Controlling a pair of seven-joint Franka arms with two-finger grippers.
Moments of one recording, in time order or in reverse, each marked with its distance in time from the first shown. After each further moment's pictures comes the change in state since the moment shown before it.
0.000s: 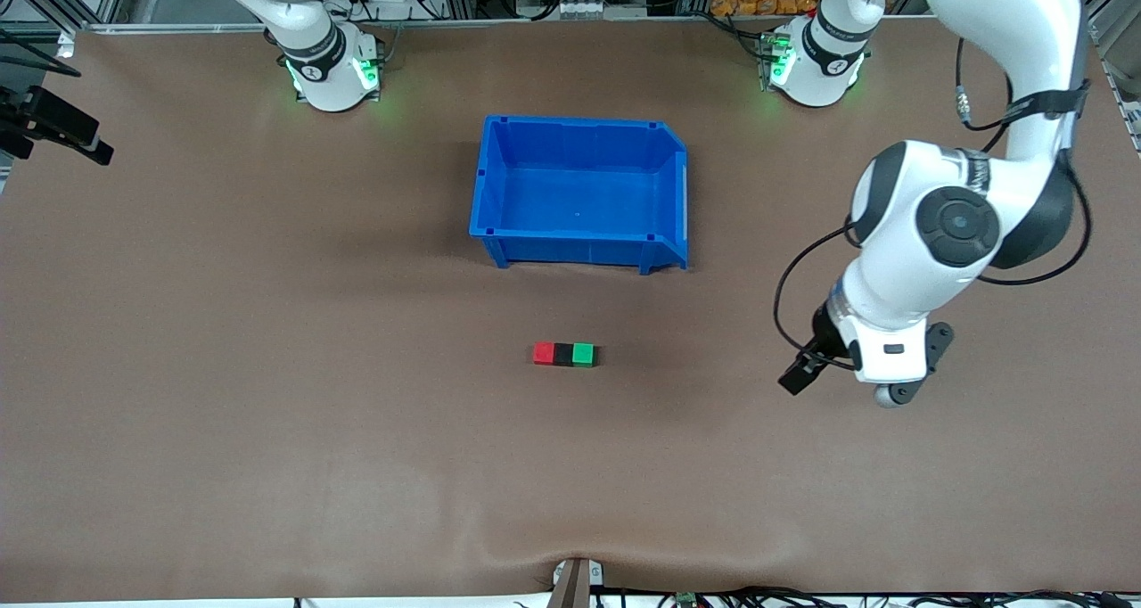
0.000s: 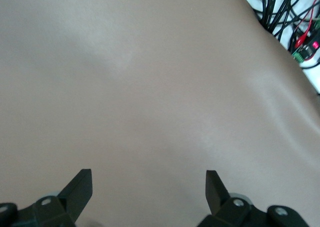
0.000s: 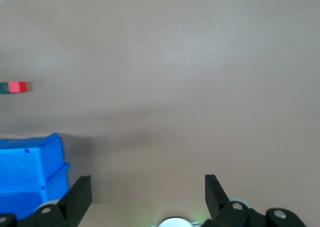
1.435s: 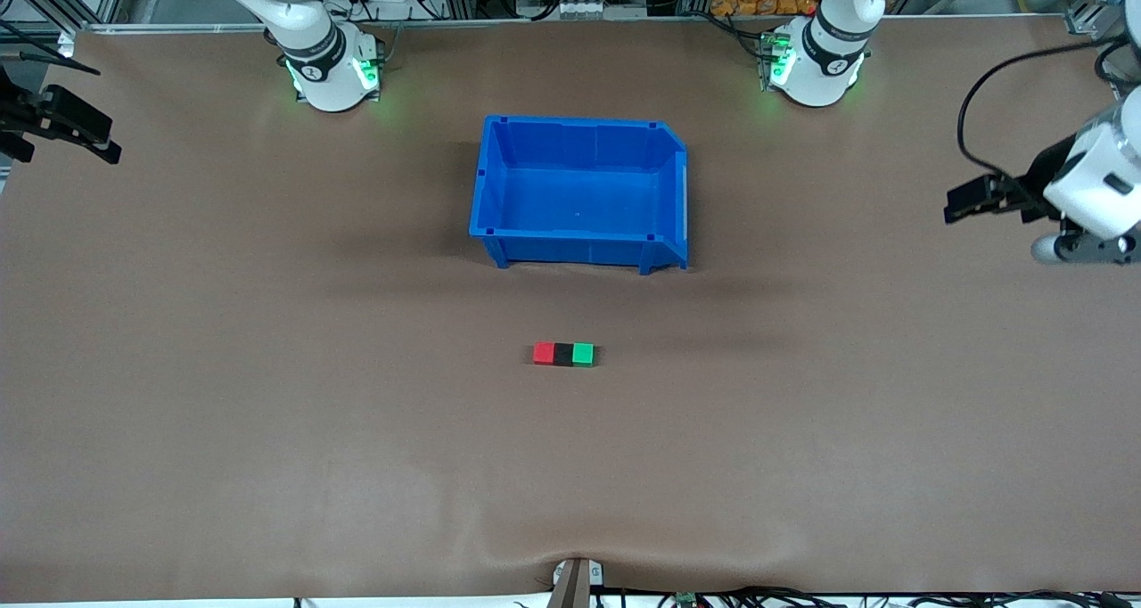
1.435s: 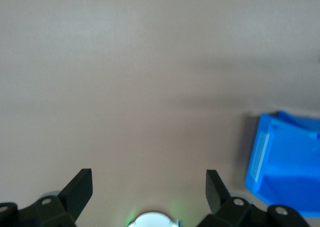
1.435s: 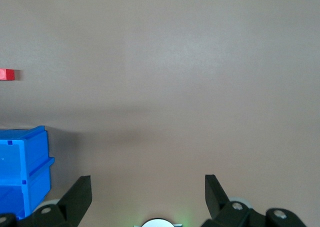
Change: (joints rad) left arm 0.193 -0.356 0.034 -0.021 -0.034 -0.565 1.027; right arm -0.003 -0.005 0.028 -0.019 -0.034 0.009 -0.039
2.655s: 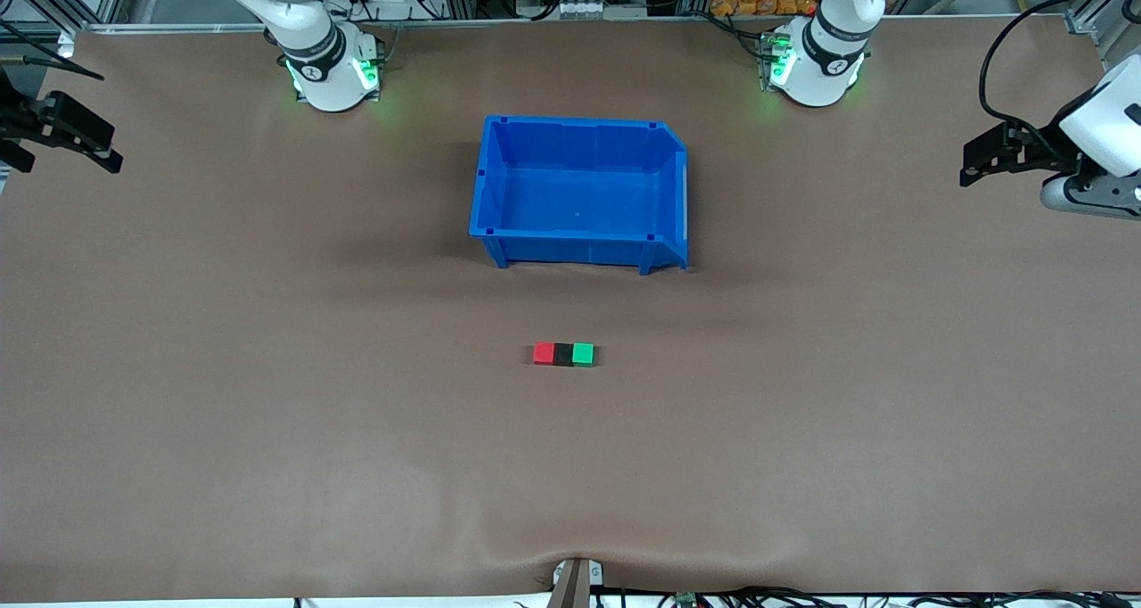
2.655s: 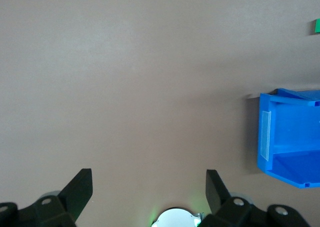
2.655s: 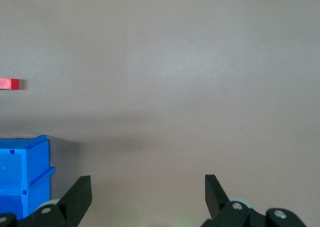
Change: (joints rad) left arm 0.001 -0.057 -0.007 -0.010 0.009 0.009 0.146; right arm 0.000 0.000 0.009 -0.004 0.000 0.053 -0.001
